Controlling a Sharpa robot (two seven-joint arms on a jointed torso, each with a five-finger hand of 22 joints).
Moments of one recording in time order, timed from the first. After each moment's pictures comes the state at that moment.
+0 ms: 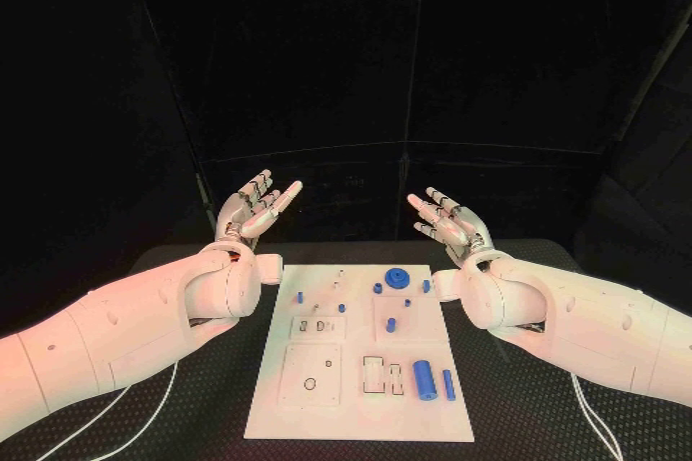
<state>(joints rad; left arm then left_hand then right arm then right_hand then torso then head) 1.04 -0.71 0.11 1.36 0.01 -0.59 0.53 1.26 -0.27 -0.02 0.29 0.12 0.23 0.14 0.02 0.03 0.19 0.13 0.02 0.03 0.30 0.18 0.03 0.04 0.05 0.20 0.28 0.03 0.03 1.00 -0.73 0.11 1.42 -0.11 -0.52 0.41 1.14 0.10 -0.13 0.06 0.24 0.14 0.13 0.02 0.02 0.22 0.22 0.02 0.03 0.22 0.22 0.02 0.03 0.05 0.29 0.28 0.04 0.04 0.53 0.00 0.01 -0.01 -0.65</state>
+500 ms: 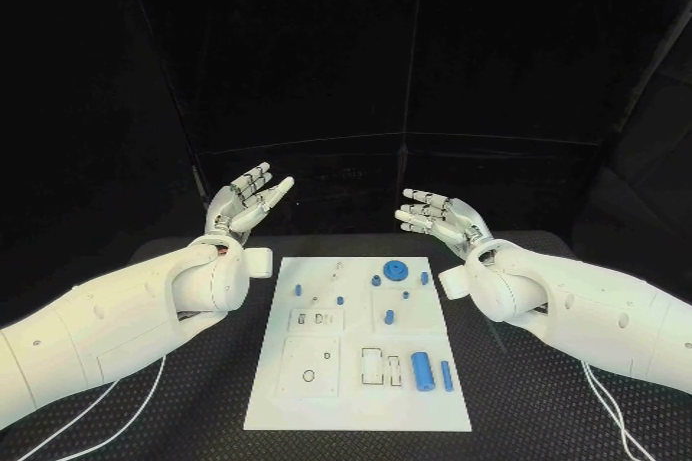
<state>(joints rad) 1.04 -0.74 0.11 1.35 0.01 -0.51 0.54 1.34 -0.23 0.01 0.30 0.11 0.36 0.15 0.05 0.04 0.32 0.18 0.05 0.04 0.50 0.21 0.09 0.07 0.08 0.33 0.29 0.07 0.05 0.99 -0.74 0.13 1.35 -0.38 -0.37 0.34 1.33 0.11 -0.11 -0.06 0.21 0.43 0.15 0.08 0.06 0.56 0.24 0.09 0.06 0.58 0.22 0.10 0.06 0.11 0.51 0.29 0.14 0.09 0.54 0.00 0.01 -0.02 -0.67</state>
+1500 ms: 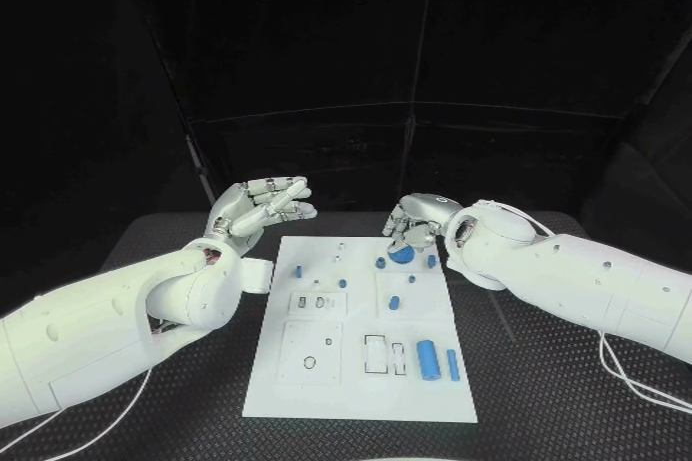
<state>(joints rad) 1.04 -0.86 0.11 1.58 -0.04 -0.37 0.51 1.41 -0.05 0.02 0.20 0.09 0.93 0.20 0.13 0.07 1.05 0.15 0.13 0.07 1.11 0.11 0.19 0.23 0.18 1.03 0.21 0.26 0.12 1.09 -0.65 0.13 1.29 -1.60 -0.18 -0.10 1.36 0.10 -0.10 -0.28 0.20 1.03 0.15 0.08 0.07 1.21 0.08 0.07 0.07 1.46 0.00 0.62 0.41 0.16 1.12 0.09 0.71 0.36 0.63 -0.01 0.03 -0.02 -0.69</state>
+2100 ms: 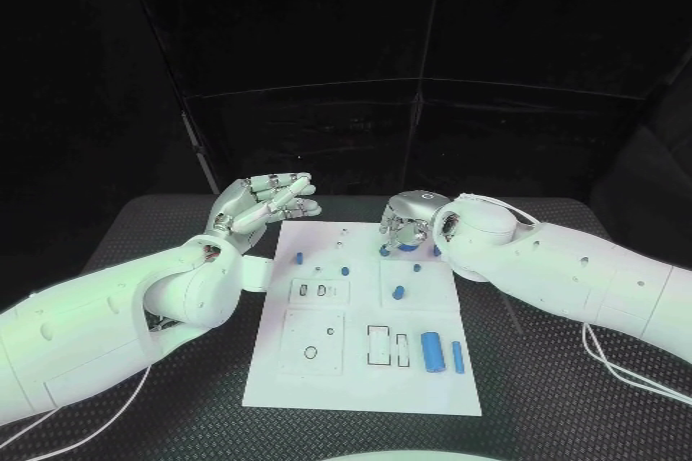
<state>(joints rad) 1.04 -0.86 0.11 1.60 -0.04 -0.36 0.50 1.41 -0.04 0.00 0.19 0.09 0.93 0.21 0.11 0.07 1.04 0.16 0.12 0.07 1.11 0.11 0.17 0.24 0.18 1.03 0.22 0.25 0.11 1.09 -0.60 0.13 1.25 -1.71 -0.10 -0.15 1.36 0.10 -0.10 -0.29 0.20 1.02 0.15 0.07 0.07 1.18 0.09 0.07 0.07 1.46 0.00 1.12 0.91 0.16 1.09 0.10 0.90 0.48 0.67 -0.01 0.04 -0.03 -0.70</state>
